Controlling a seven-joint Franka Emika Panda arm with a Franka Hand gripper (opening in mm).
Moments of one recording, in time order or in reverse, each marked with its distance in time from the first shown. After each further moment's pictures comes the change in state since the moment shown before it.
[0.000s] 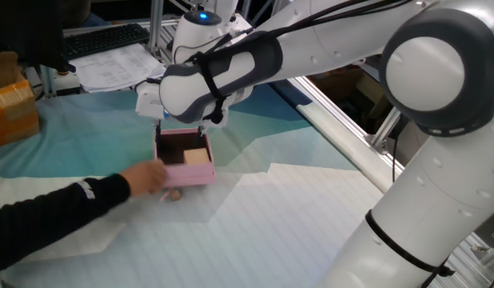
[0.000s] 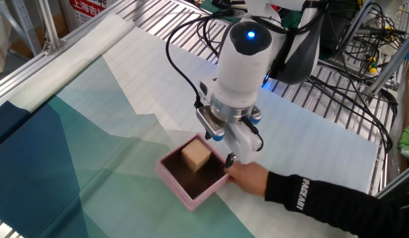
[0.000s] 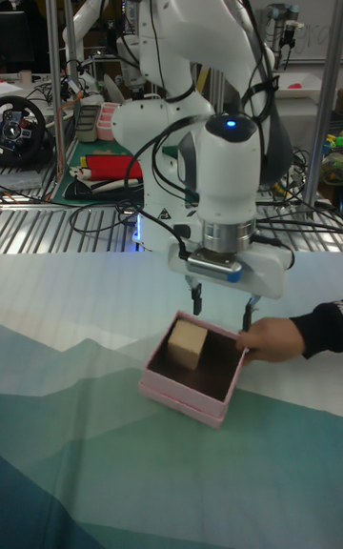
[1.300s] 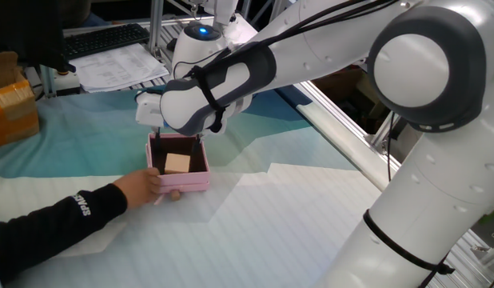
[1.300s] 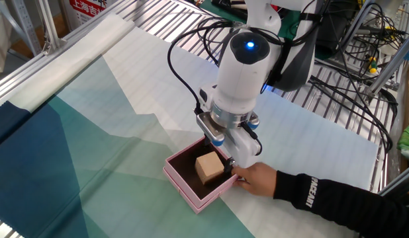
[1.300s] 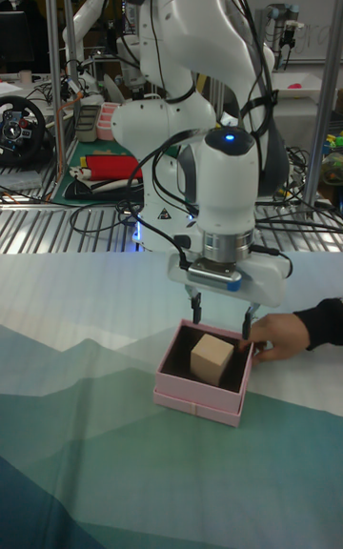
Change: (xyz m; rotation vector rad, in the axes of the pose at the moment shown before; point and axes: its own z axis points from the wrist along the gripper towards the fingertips) arm 0.002 -0.001 0.017 -0.008 -0.017 -0.028
